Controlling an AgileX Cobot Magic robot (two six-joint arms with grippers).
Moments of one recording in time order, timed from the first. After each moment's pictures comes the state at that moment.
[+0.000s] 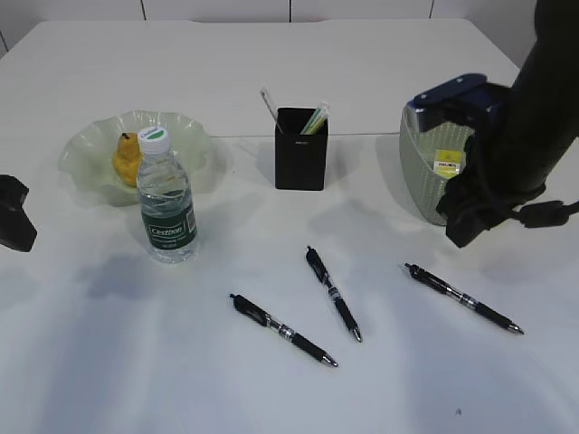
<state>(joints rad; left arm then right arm) -0.12 1.42 -0.94 -0.13 0.80 -0.03 0.22 1.72 -1.29 0.00 1.02 -0.32</state>
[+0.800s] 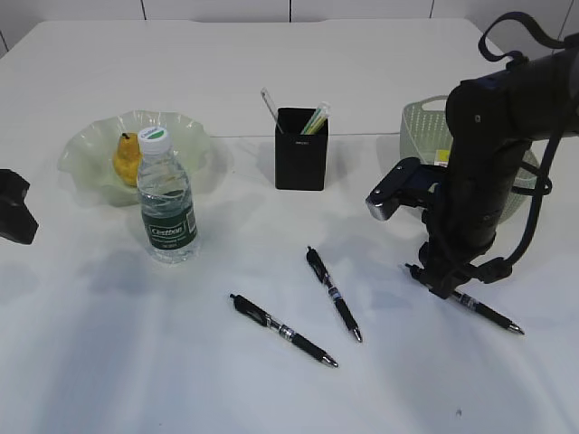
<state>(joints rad) -0.12 1.42 -0.94 -0.11 0.77 -0.03 0.27 1.98 -1.29 -0.10 0.93 -0.50</state>
